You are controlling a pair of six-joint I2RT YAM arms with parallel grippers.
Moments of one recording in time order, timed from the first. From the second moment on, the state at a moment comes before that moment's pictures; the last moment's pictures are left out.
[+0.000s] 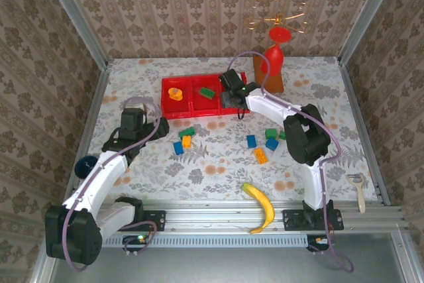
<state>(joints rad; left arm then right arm) -0.25 1.02 0.66 -0.37 -0.05 -0.39 0.54 2.06 1.63 -0.54 0.31 0.34</state>
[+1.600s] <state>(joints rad) -0.69 1.34 0.81 -0.40 -0.22 -0.45 0.57 1.57 1.16 -0.63 0.40 0.64</state>
